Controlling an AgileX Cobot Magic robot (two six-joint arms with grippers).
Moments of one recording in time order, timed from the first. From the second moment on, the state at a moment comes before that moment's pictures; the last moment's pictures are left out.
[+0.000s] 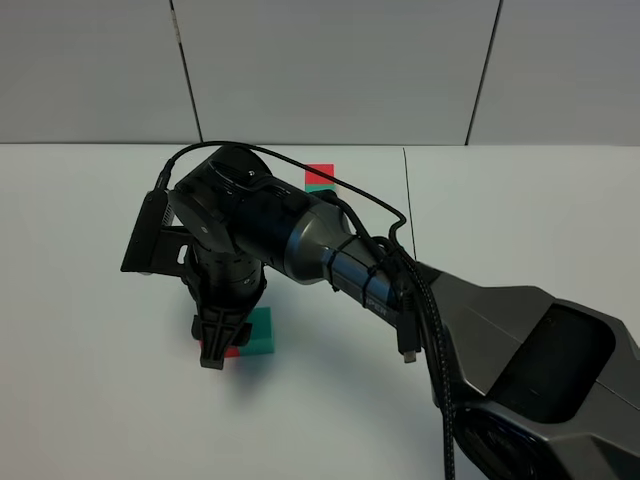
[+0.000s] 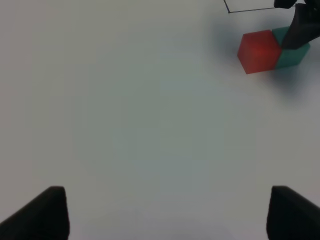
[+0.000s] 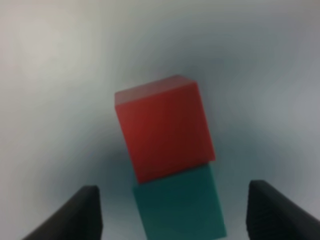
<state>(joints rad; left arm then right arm) -0.02 0.00 -0.46 -0.09 1.07 0.11 0.85 2.48 -2.30 -0.10 1.22 -0.54</state>
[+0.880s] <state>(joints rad) -0.02 0.00 -0.46 -0.09 1.07 0.11 0.85 2.50 -2.30 -0.10 1.22 -0.64</state>
